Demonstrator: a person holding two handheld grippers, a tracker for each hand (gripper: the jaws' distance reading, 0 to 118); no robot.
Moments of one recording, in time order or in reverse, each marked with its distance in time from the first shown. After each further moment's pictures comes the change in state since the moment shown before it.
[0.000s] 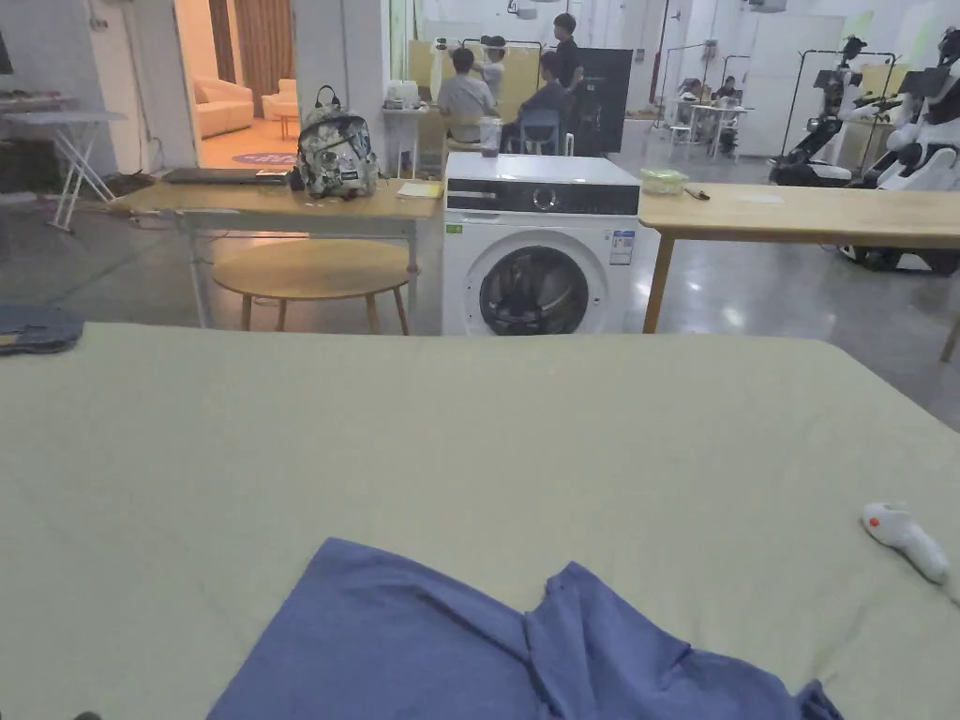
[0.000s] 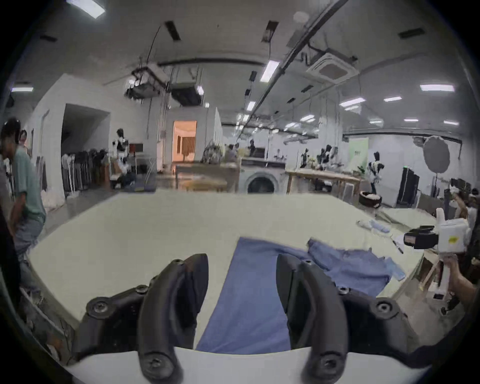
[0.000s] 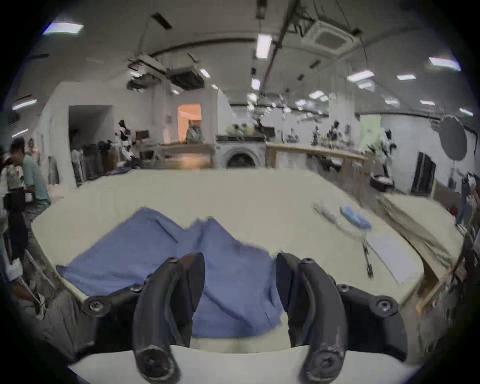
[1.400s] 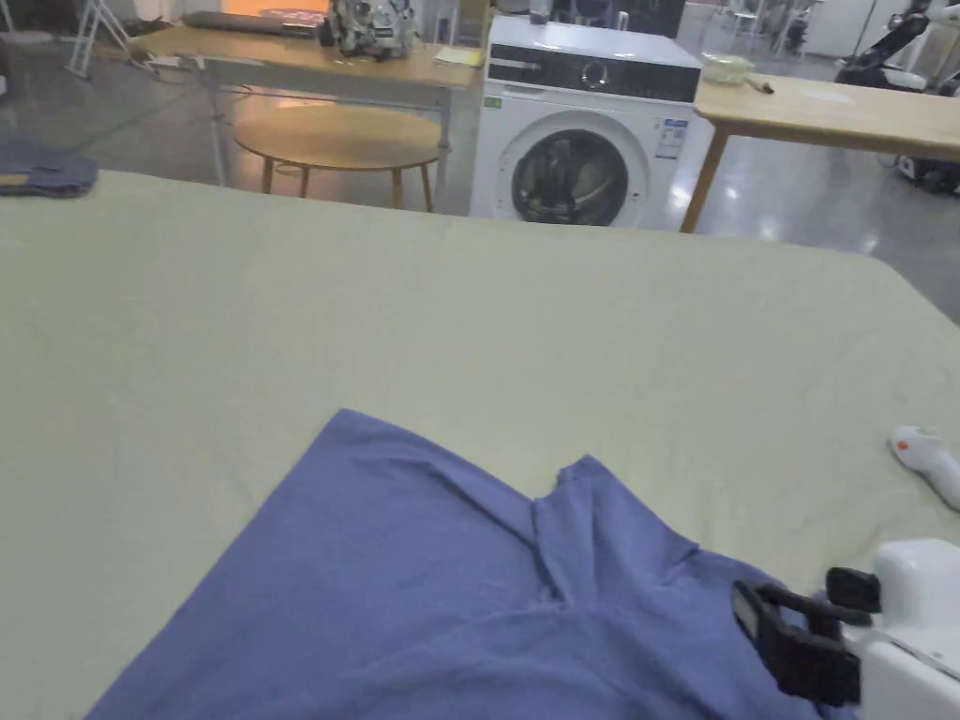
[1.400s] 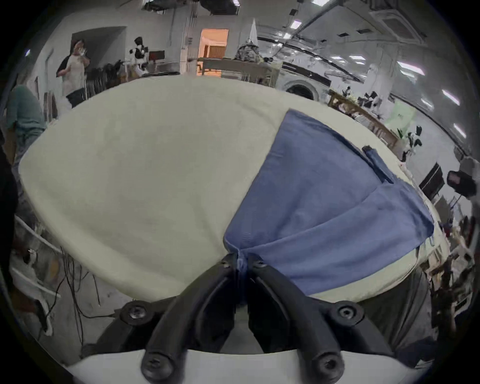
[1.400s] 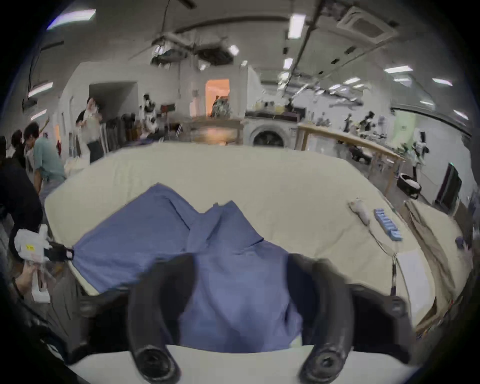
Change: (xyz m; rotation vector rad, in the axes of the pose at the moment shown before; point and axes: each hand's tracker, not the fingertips) left arm -0.056 -0.154 -0.071 -0.603 0.136 0.228; right arm 0.022 0.039 -0.105 -0.285 0.149 0.116
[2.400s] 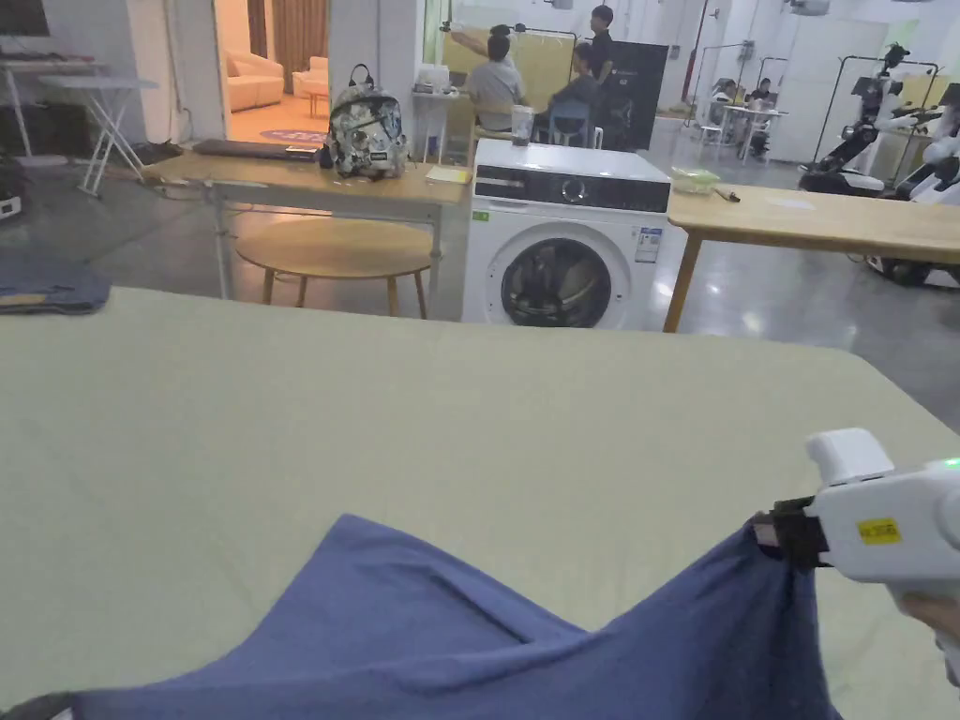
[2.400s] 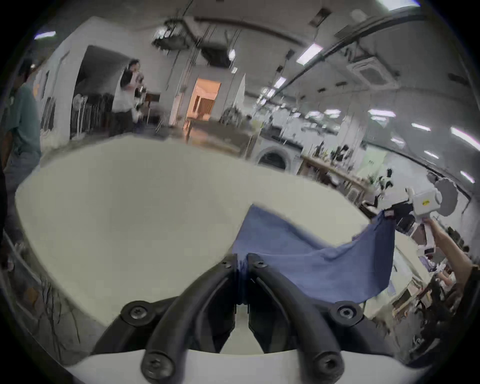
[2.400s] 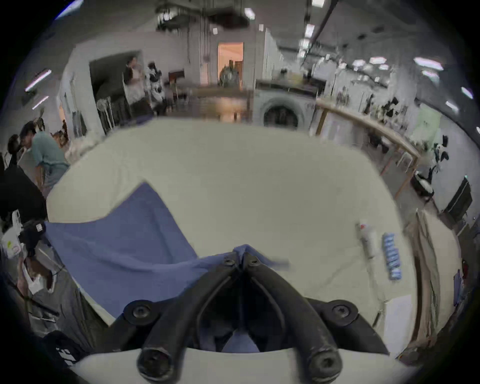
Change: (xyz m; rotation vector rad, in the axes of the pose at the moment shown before) left arm 0.027 0.093 0.107 0.437 -0.181 -0.005; right arm 0.056 0.126 -0.024 -0.069 0.040 0.033
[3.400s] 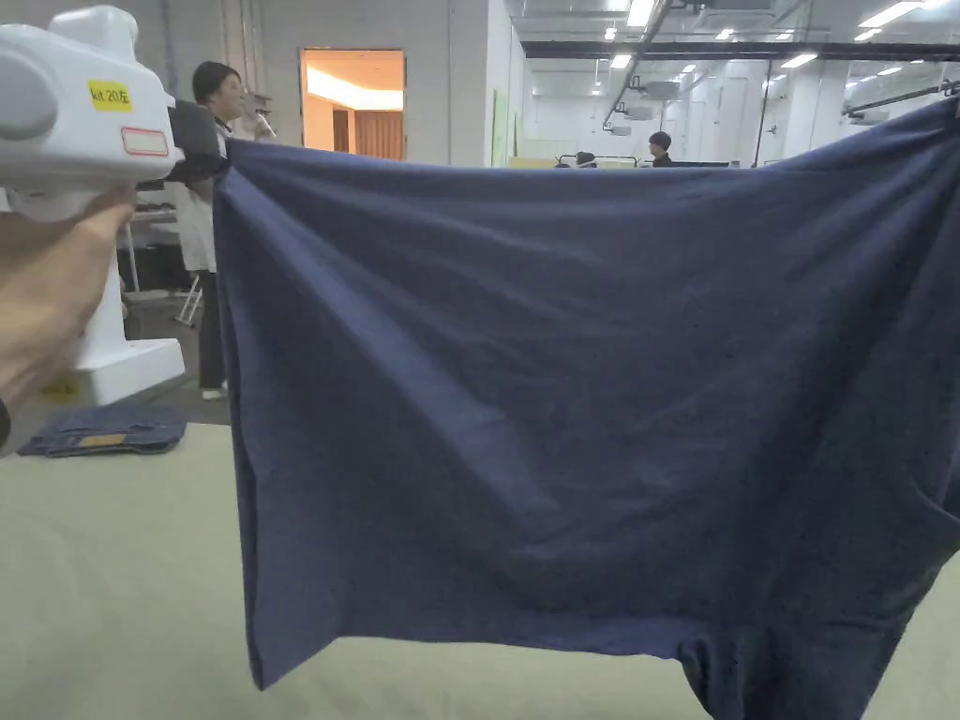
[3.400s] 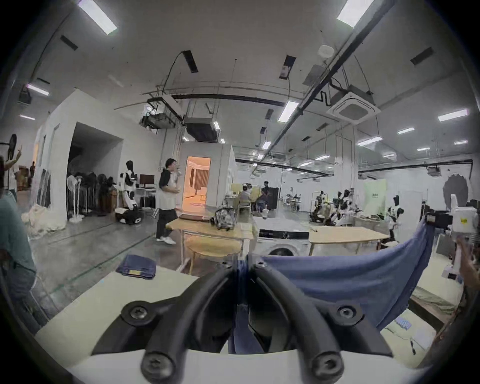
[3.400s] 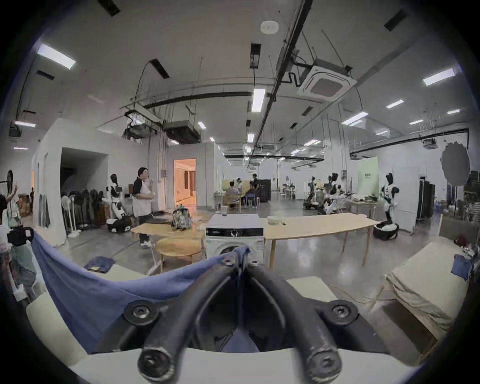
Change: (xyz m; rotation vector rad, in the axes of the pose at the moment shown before) left arm 0.044 0.446 -0.159 0.366 0.051 -0.160; right arm 0.054 0.348 0.089 0.639 -0.256 -0.181
